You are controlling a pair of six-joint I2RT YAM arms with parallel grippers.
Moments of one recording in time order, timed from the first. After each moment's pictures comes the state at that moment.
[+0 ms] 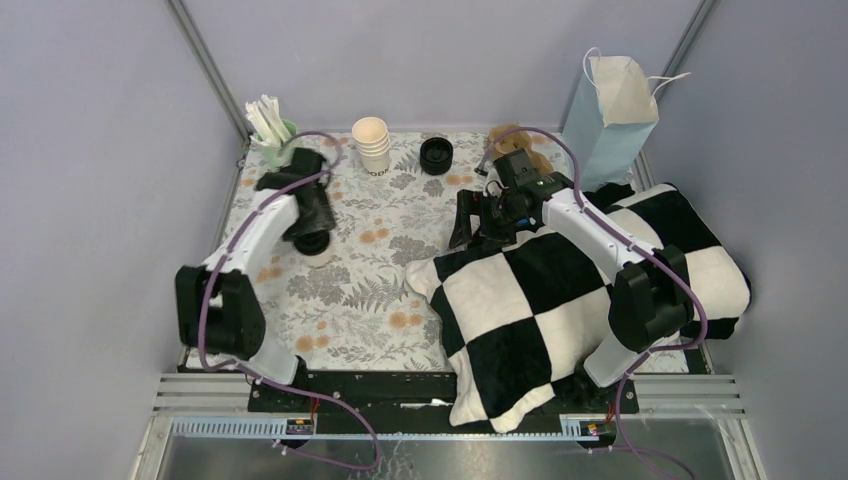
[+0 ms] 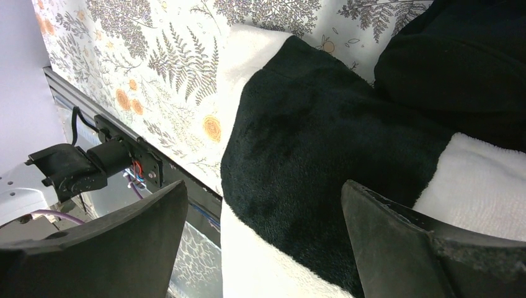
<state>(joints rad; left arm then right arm) -0.24 1.59 1.33 -0.92 -0.30 -0.48 0.46 1.65 1.34 -0.76 -0.47 0.41</state>
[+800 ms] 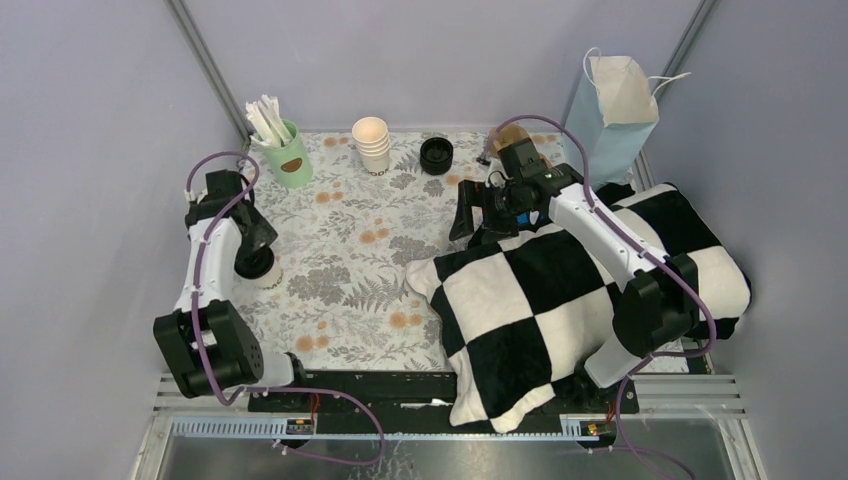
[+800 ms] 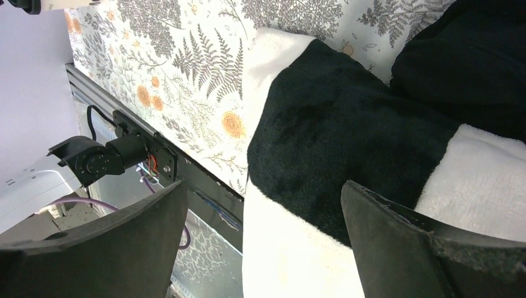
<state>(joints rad) 0.28 1.36 1.11 -0.88 -0.31 -0.46 0.46 1.61 1.40 -0.82 -0.49 0.41</state>
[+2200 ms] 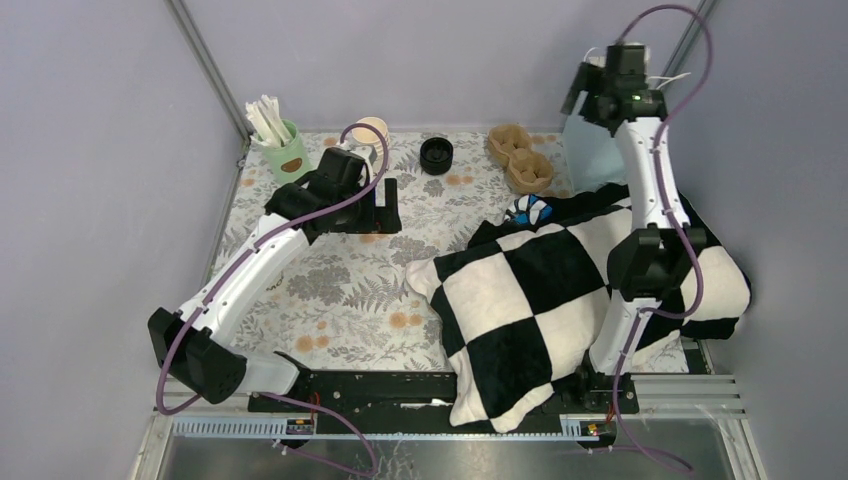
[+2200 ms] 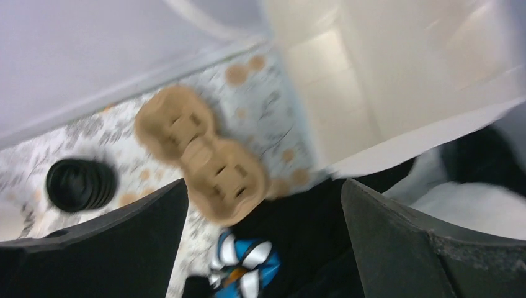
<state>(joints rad) -0.51 1.34 1.37 -0.87 0.03 -0.43 0.05 1.96 2.15 -0.85 0.15 0.32</state>
